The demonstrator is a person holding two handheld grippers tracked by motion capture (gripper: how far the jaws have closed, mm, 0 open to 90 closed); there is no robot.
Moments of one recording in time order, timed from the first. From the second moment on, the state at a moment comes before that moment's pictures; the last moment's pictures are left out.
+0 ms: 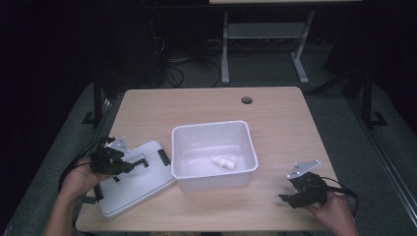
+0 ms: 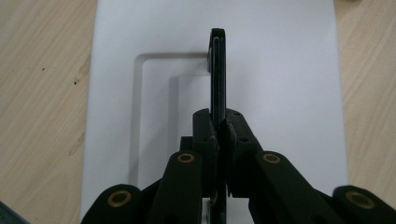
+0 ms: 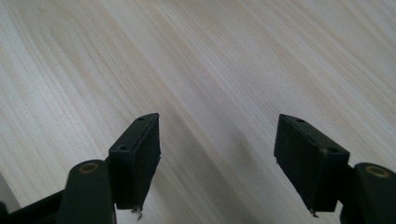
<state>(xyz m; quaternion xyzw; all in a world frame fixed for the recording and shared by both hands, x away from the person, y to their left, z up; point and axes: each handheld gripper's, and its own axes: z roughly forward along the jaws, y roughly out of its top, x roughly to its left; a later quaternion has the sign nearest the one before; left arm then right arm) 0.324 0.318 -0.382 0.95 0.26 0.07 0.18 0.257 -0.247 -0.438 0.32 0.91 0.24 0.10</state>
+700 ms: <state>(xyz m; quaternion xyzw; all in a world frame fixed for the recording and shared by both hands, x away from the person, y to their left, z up) 0.315 0.330 -0.365 0.94 0.26 0.08 0.19 0.257 -0.250 -0.437 0.33 0.91 0.24 0.10</state>
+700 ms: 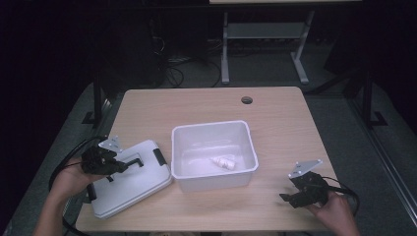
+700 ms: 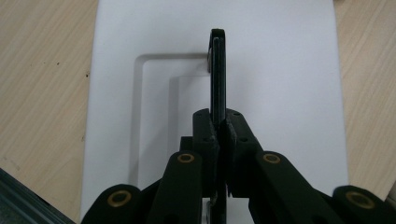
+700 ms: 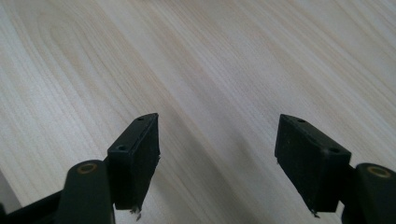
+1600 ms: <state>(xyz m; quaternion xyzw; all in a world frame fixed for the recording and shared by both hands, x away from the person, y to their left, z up) 0.300 0.362 -0.320 0.94 0.26 0.09 0.20 0.255 -0.257 -0.439 0.34 0.90 0.25 0.10</state>
